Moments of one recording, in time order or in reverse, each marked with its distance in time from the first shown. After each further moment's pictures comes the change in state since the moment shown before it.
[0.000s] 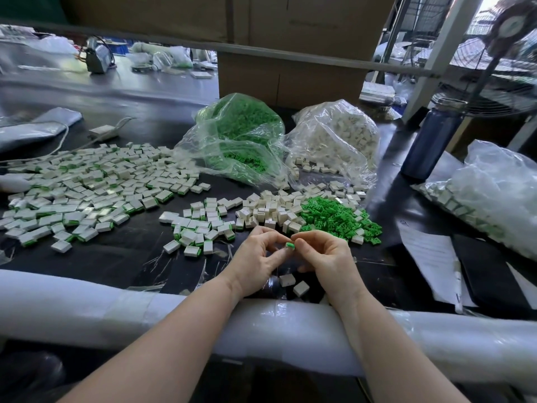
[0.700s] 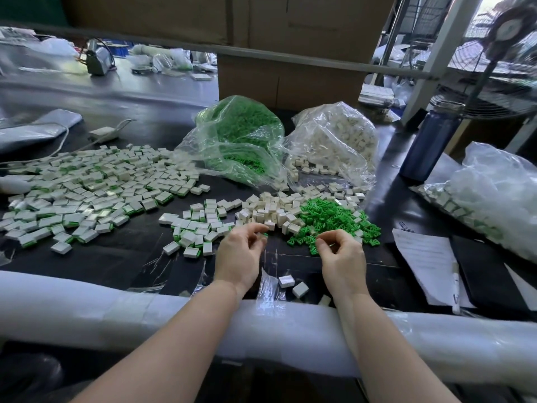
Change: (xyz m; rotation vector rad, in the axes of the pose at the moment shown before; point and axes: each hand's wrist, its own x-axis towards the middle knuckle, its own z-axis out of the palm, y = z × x) left_hand 0.000 -0.007 -0.004 0.195 0.381 -0.073; right_hand 0.007 0.010 -0.011 -0.524 0.400 -0.055
